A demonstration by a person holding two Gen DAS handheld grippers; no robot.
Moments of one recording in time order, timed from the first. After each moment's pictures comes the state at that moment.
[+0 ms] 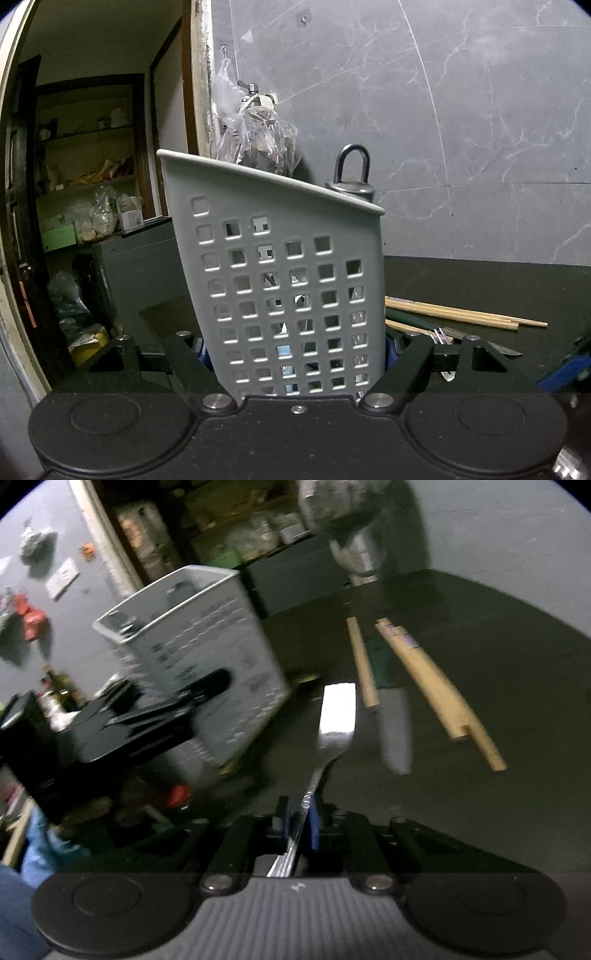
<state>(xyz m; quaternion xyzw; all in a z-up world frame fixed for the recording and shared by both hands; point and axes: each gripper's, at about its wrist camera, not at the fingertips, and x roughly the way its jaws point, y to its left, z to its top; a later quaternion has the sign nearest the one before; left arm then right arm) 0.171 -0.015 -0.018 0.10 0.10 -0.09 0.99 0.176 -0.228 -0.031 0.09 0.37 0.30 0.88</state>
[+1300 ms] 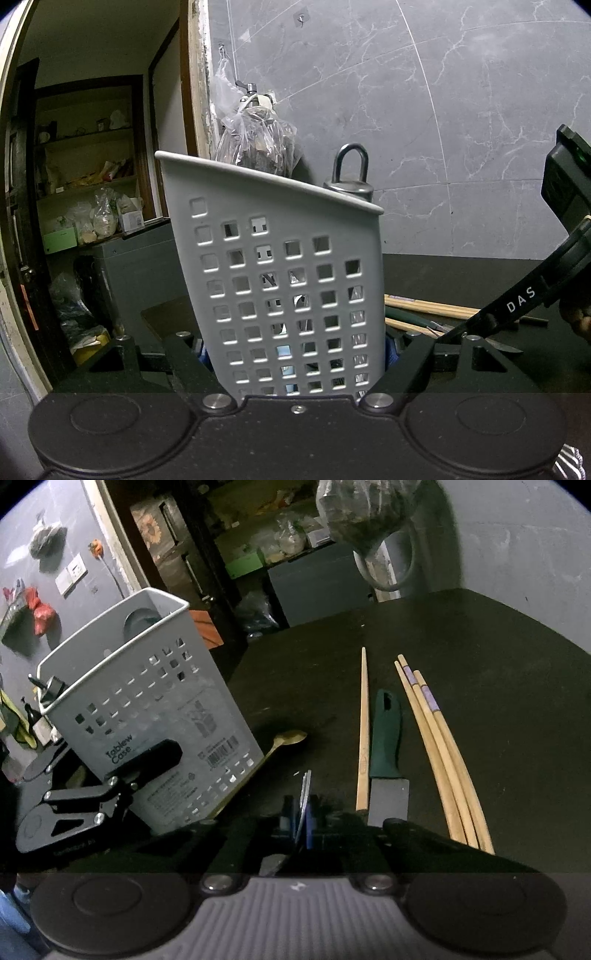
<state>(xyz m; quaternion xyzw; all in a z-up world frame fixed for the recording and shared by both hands) 0.170 -0.015 -0.018 0.10 0.10 -0.09 0.99 0.262 -0.225 -0.031 0.07 0.35 0.33 0.87</state>
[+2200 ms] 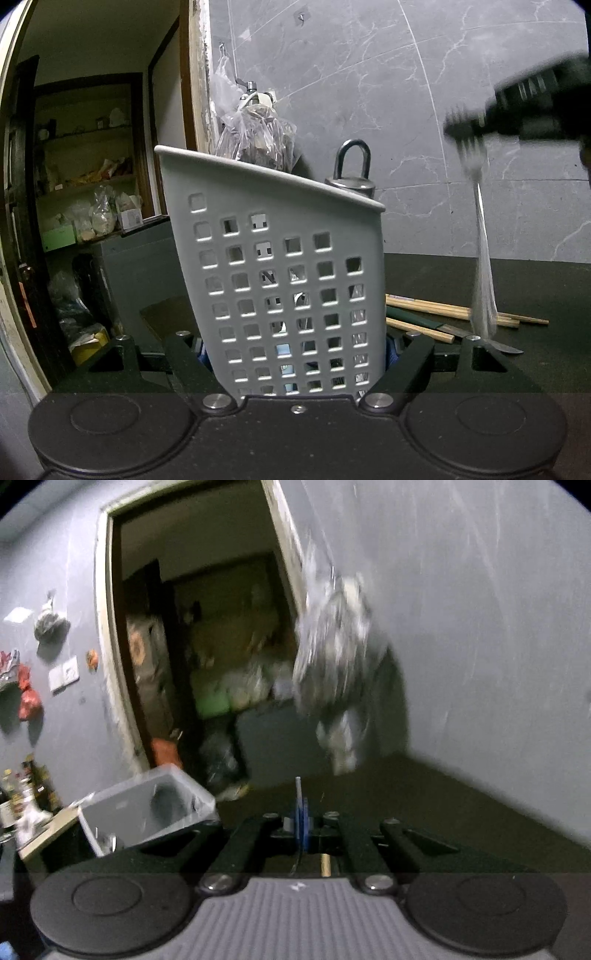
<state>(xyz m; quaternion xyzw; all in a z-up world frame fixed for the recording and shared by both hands) 0.170 -0.013 -0.018 0.10 0.10 -0.09 0.99 0.198 -0.244 0.053 0.09 0.09 0.22 0.97</state>
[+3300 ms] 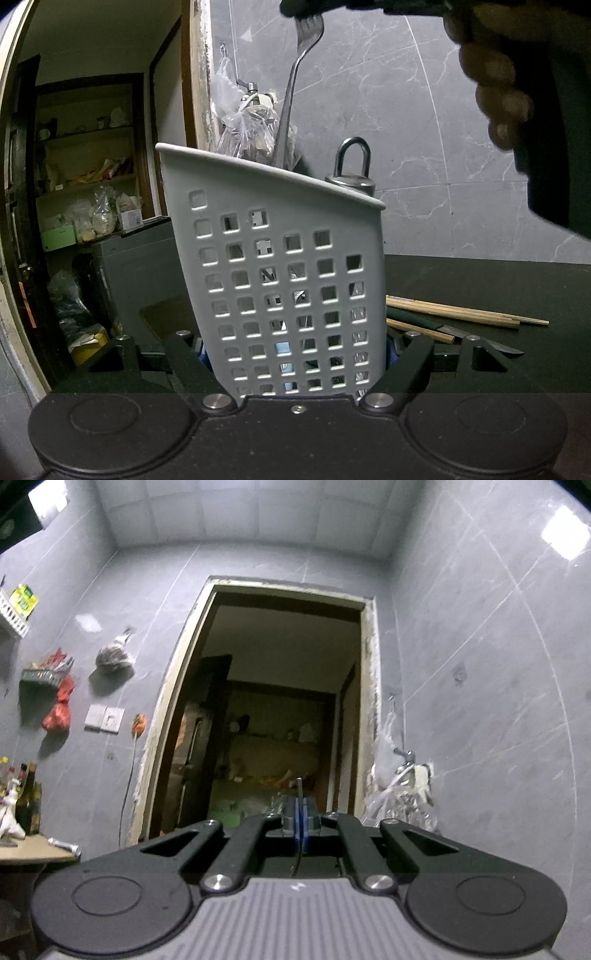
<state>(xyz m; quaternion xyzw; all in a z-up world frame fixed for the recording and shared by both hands) 0.172 -0.014 -0.018 0.10 0.10 -0.09 0.99 0.168 -0.128 0.111 -0.03 -0.17 0.23 0.96</state>
